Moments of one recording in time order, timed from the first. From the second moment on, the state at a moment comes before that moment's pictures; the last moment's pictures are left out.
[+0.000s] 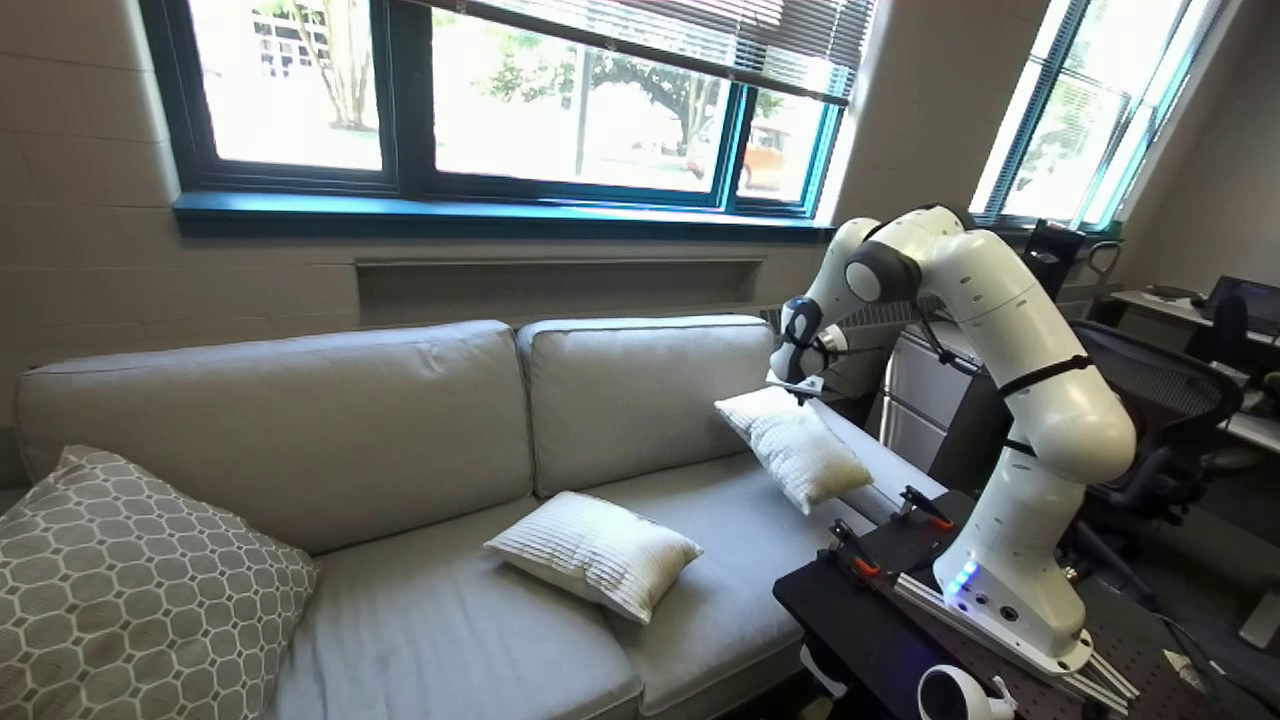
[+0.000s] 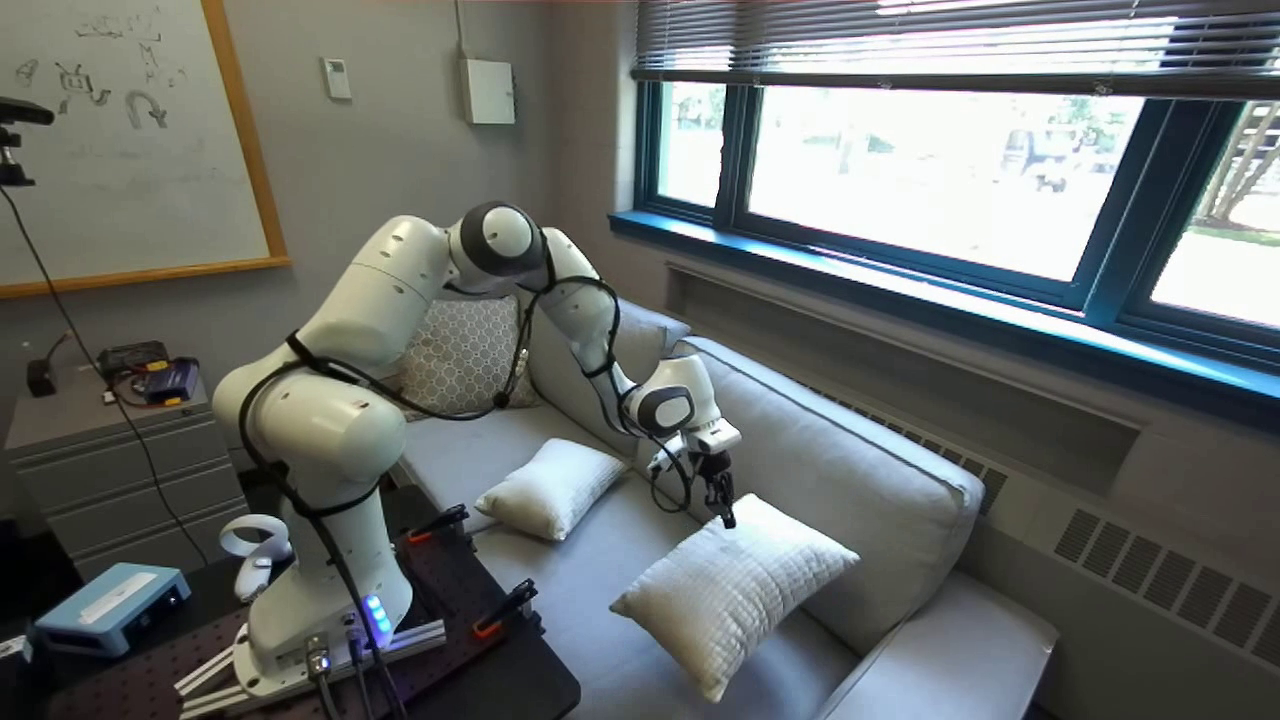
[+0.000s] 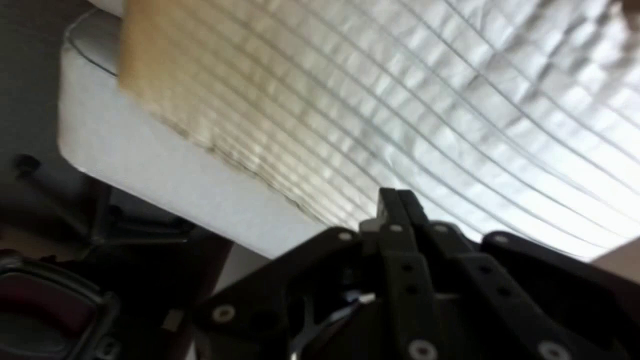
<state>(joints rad) 0.43 0.85 -0.70 -2.01 0.12 2.84 0.91</state>
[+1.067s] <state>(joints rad) 0.76 0.86 -0.90 -2.08 0.06 2.64 1.29</state>
